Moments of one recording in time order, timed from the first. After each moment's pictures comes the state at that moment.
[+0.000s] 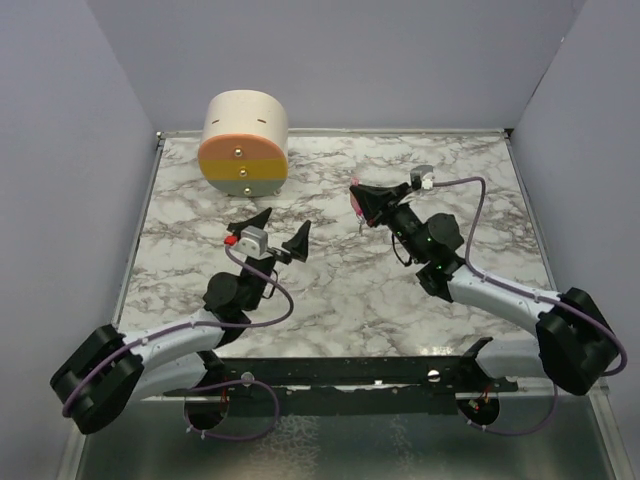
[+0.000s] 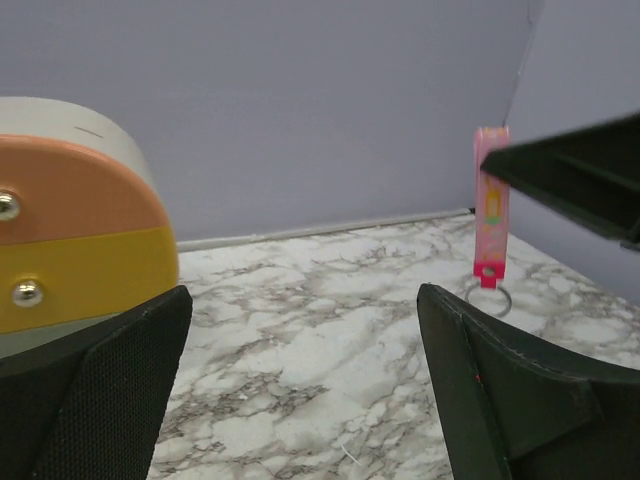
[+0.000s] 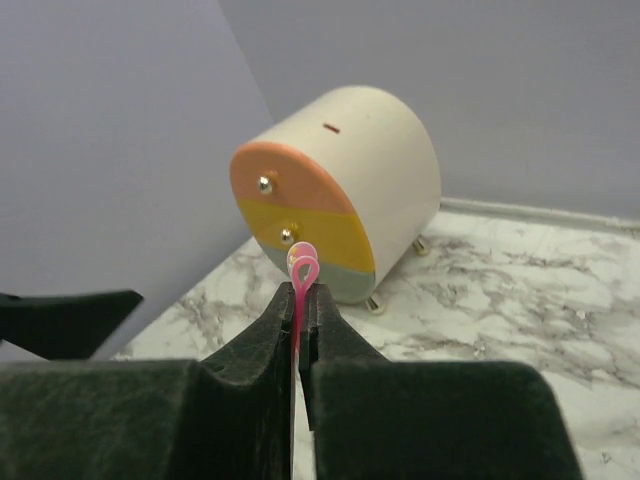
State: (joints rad) left arm -0.80 1.10 0.25 1.25 -0.33 0.01; right arm 0.67 1.25 0.65 0.92 0.03 0.33
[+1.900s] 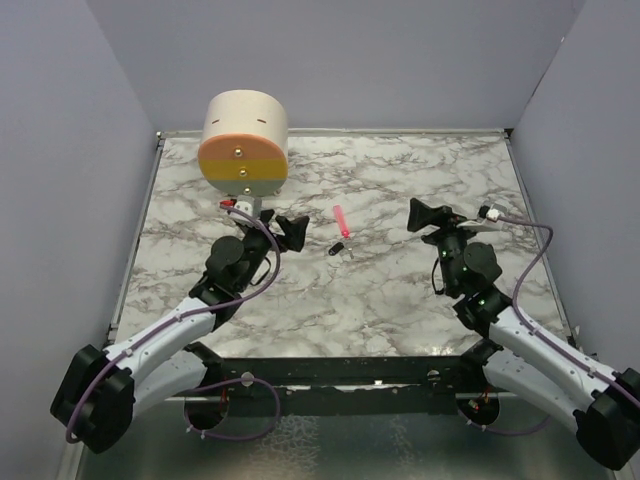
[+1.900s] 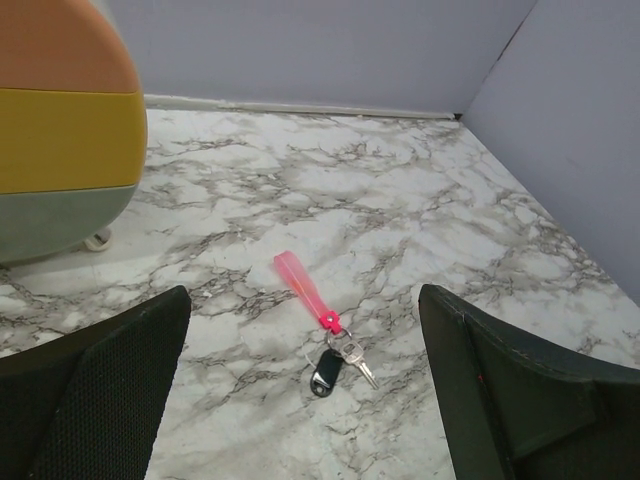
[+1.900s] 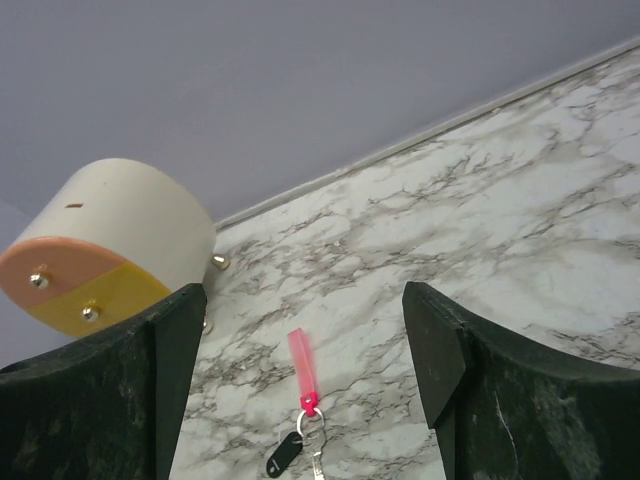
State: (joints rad) left arm -0.59 0.97 0.43 0.58 -0.14 -0.35; right arm 0.60 0.84 0.42 0.55 0.54 0.47
